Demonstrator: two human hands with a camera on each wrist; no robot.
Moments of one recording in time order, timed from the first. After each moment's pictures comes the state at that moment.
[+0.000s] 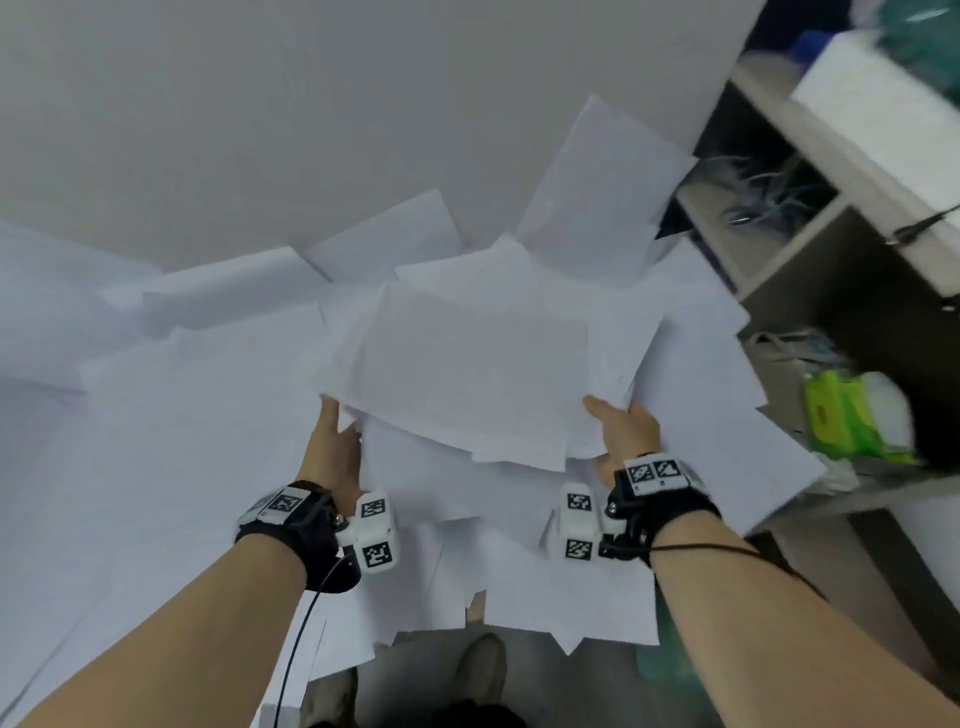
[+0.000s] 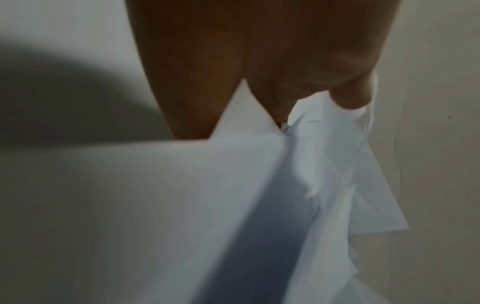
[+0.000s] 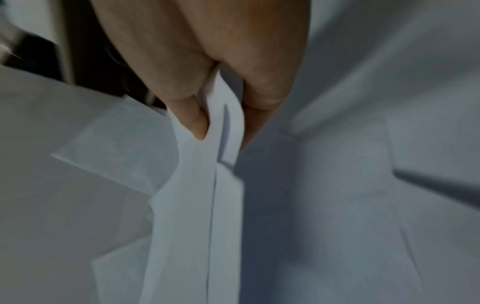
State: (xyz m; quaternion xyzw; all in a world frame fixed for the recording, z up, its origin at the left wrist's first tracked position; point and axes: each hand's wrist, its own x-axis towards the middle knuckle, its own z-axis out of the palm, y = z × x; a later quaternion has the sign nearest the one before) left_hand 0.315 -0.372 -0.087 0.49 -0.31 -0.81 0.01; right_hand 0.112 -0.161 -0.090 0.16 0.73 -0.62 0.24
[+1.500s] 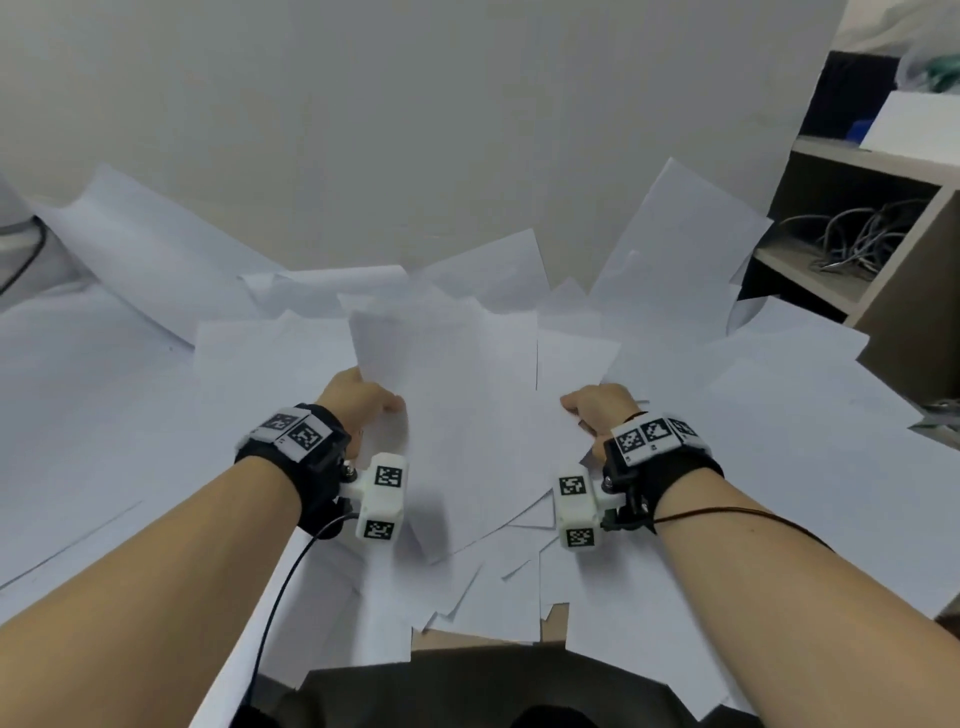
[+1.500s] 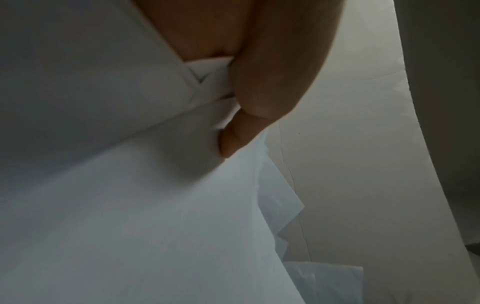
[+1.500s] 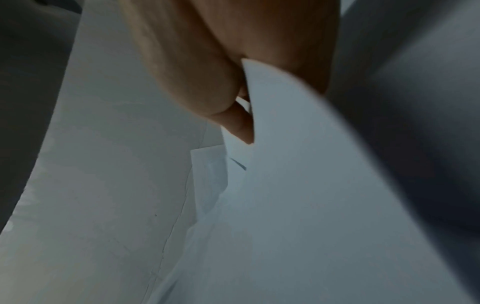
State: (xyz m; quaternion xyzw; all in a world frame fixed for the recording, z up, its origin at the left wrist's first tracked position) left_hand 0.368 -0.424 -0.165 0.45 -0.59 -0.63 0.22; right_hand 0.150 -0.248 -0.158 -0.10 0.78 -0.53 0.30
